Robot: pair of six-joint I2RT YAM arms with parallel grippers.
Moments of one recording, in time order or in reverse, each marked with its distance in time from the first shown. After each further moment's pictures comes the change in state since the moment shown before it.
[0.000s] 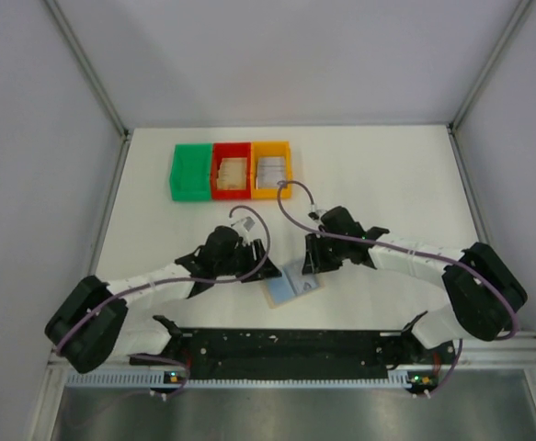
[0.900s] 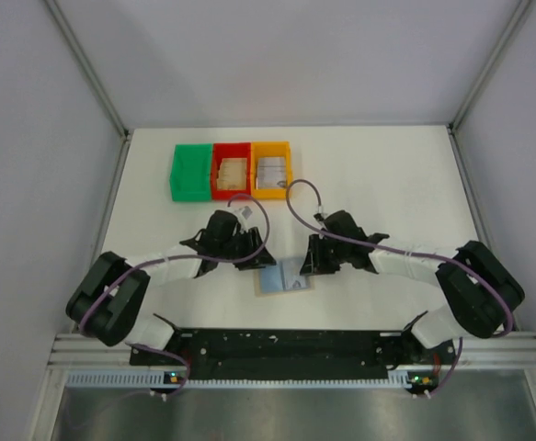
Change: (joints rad) left arm 0.129 0.280 0.126 -0.014 0.088 0.088; right arm -0.013 0.031 -0.085 0.156 -0.042 0.152
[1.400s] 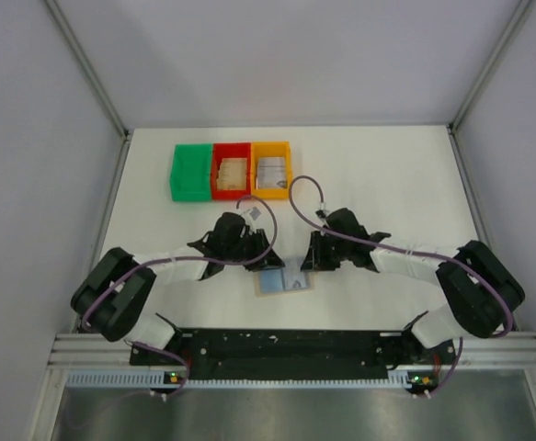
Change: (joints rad) left arm -0.080 -0.005 0.005 0.091 0.039 -0.114; right arm -0.030 -0.014 0.000 0.027 -0.002 0.008
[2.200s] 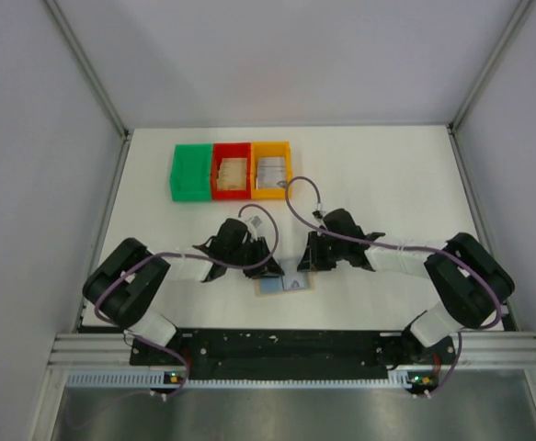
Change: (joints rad) left arm -0.005 0.107 -0.040 0.072 0.023 -0.024; right arm 0.000 0.074 0.000 0.082 -0.032 0.018
